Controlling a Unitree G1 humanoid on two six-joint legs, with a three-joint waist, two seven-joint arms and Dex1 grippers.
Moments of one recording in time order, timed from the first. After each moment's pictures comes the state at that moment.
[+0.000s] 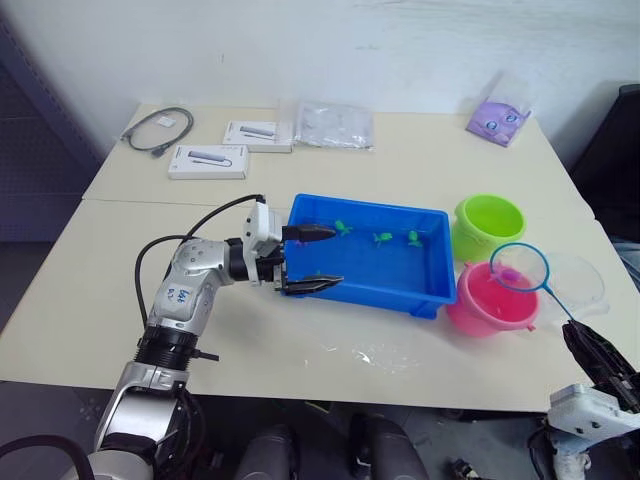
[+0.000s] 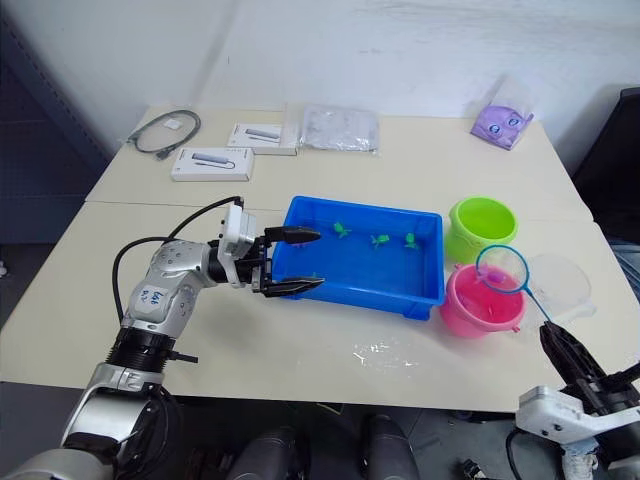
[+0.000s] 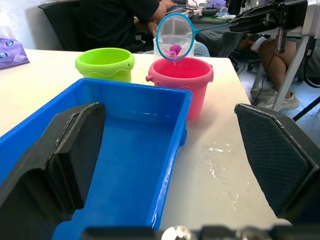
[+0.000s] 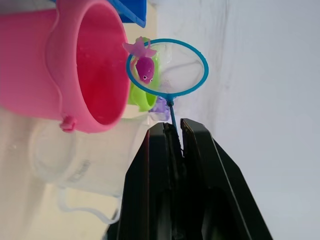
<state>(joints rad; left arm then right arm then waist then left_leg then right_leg) -0.61 0.39 -0.09 0.20 -0.41 0.13 -1.15 0.57 -0.46 -0.80 -0.34 -0.77 -0.77 0.11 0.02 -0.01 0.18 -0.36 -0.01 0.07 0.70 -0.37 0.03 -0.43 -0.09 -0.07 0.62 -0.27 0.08</state>
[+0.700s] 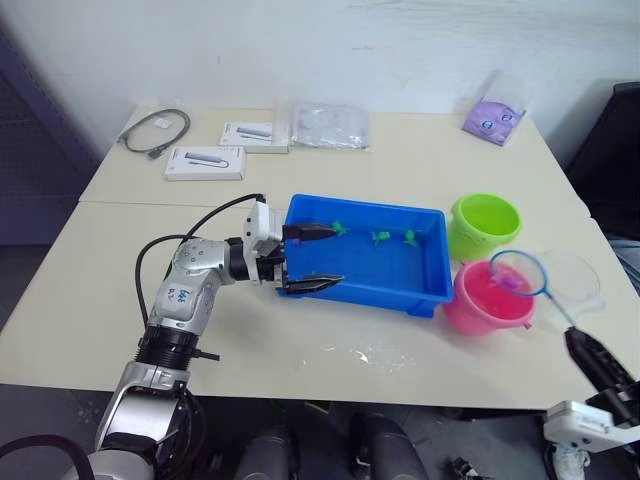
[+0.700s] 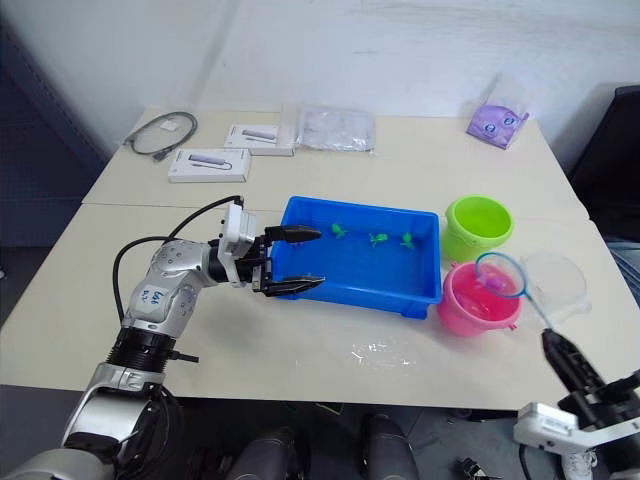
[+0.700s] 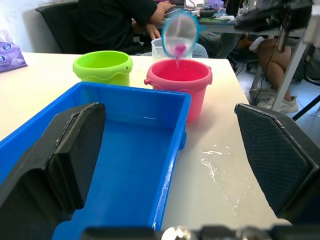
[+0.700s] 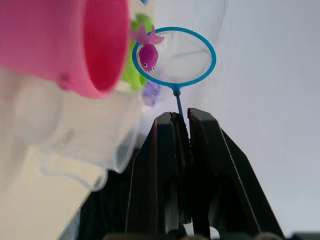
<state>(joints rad) -0.61 0.39 -0.09 0.20 -0.41 0.13 -1.14 0.66 -0.56 -0.78 -0.35 -0.82 -0.70 -0.04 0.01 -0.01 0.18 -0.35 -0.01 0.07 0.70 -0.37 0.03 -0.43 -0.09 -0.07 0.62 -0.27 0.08</state>
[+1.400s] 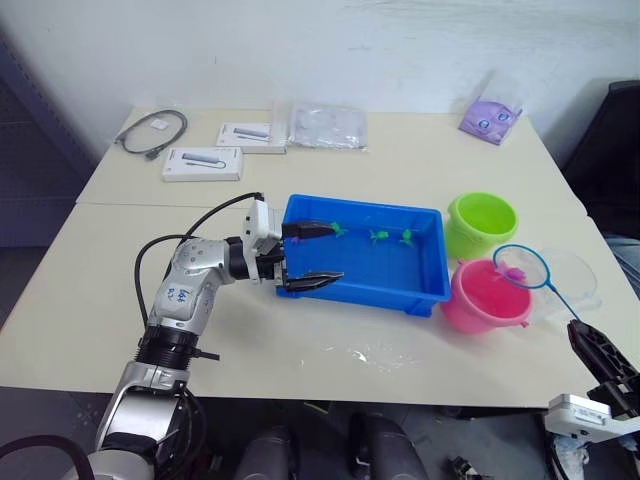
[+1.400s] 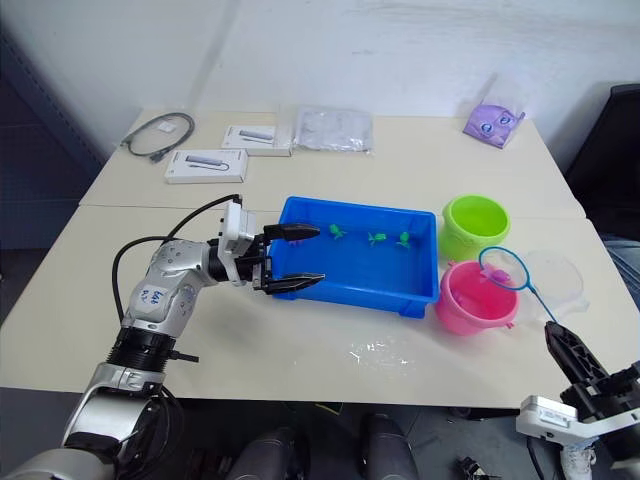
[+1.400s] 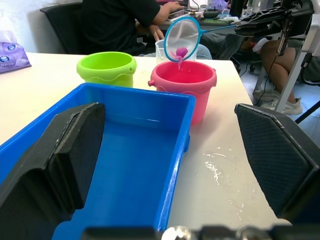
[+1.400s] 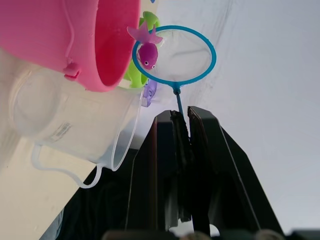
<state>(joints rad) -0.61 0.39 -0.09 0.20 -0.41 0.13 -1.13 0.65 -0.62 -0.70 -0.30 -0.97 -0.67 -0.15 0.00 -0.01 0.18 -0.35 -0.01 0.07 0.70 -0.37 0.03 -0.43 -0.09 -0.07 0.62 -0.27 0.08</state>
